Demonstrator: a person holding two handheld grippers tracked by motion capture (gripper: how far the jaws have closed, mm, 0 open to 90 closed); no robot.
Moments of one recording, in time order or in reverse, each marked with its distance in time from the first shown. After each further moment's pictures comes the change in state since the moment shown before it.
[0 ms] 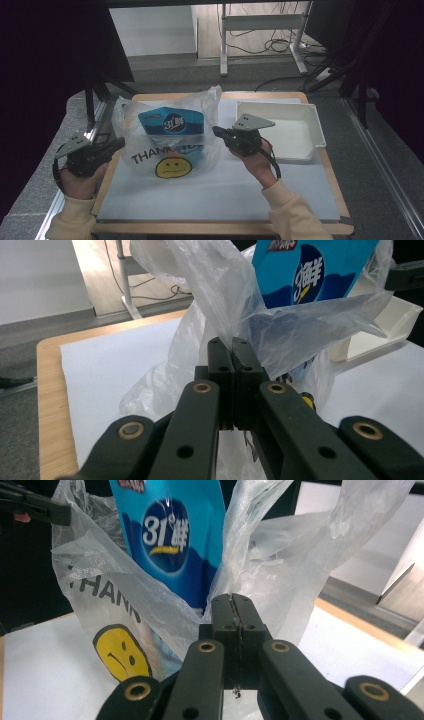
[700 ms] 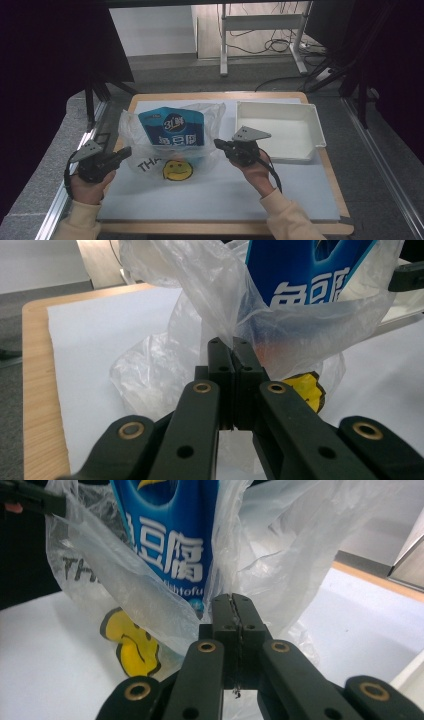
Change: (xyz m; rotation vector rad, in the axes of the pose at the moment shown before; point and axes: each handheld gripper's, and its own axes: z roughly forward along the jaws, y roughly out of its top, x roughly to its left) left arm -0.002 -0.028 0.016 0.087 0.010 -0.025; right arm 0.002 -0.044 0.012 0.058 0.006 0.054
